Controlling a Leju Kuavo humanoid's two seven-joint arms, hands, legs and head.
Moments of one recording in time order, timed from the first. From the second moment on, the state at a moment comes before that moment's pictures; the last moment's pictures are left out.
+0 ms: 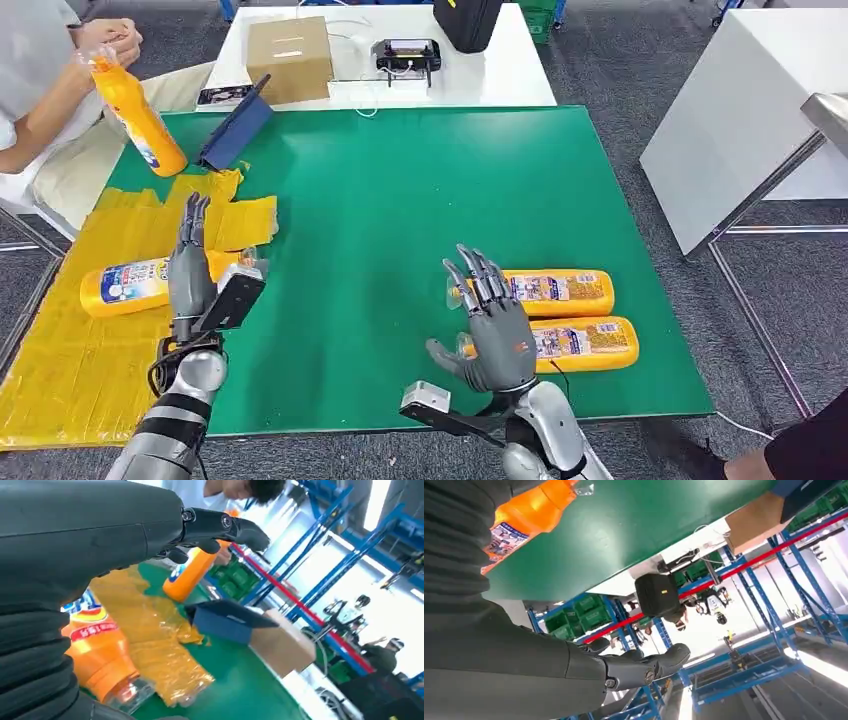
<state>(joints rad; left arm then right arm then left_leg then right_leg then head) -0.33 -0.04 -0.05 -1.10 -0.71 0.62 -0.36 -0.03 -0.02 0.53 -1.54 1.06 -0.50 -0.07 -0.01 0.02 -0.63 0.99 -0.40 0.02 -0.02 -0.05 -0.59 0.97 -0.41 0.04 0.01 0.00</state>
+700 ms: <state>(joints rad) -0.08 -0.05 -0.13 -1.58 -0.44 0.48 -0.44 0.07 -0.18 0.38 -1.48 1.07 -0.23 0.02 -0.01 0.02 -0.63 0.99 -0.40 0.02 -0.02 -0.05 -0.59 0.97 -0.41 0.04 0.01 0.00</state>
